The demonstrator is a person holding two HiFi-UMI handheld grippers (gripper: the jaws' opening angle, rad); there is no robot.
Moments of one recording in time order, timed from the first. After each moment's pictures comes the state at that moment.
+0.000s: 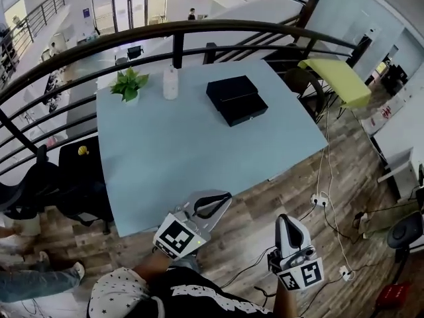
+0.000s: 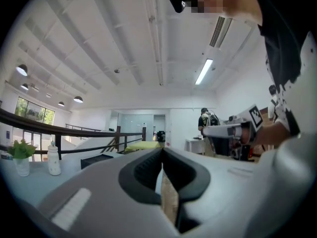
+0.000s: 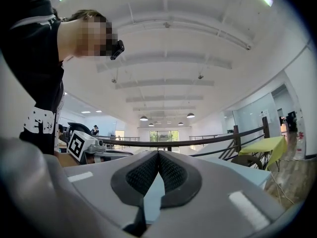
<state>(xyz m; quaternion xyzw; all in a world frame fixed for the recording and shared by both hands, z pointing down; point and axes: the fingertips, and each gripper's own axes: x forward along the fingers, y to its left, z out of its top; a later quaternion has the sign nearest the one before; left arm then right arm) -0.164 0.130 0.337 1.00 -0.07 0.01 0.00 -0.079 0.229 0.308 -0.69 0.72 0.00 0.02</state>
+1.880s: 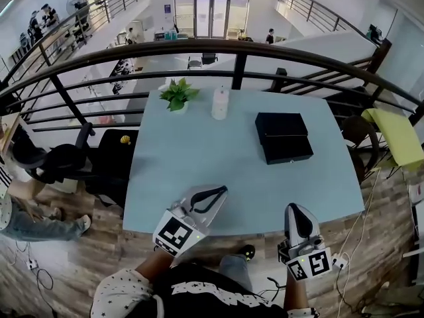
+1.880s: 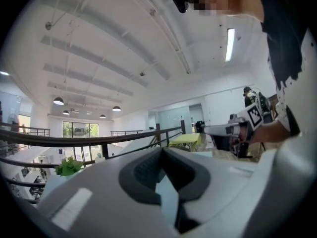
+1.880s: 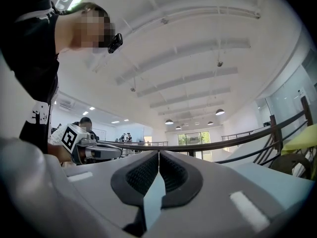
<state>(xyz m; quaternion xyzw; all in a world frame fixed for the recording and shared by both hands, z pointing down) -0.136 0.002 0.320 0.95 -0.31 0.05 -0.05 0.020 0.052 0.308 -0.54 0.84 0.01 0.05</state>
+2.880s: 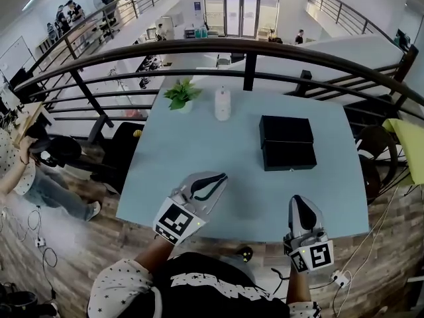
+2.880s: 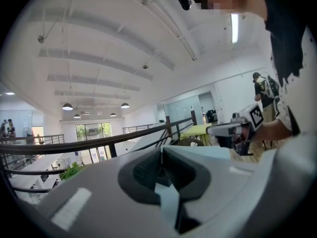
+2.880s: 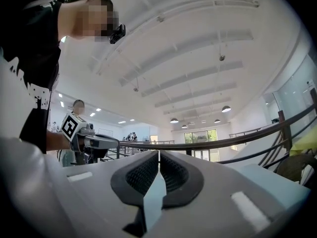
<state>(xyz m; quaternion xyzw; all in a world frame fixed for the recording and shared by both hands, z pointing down) -0.045 -0.050 0.316 0.92 -0.38 0.10 -0.06 0.131 -0.016 0.328 -0.50 0.87 0.01 0.05</state>
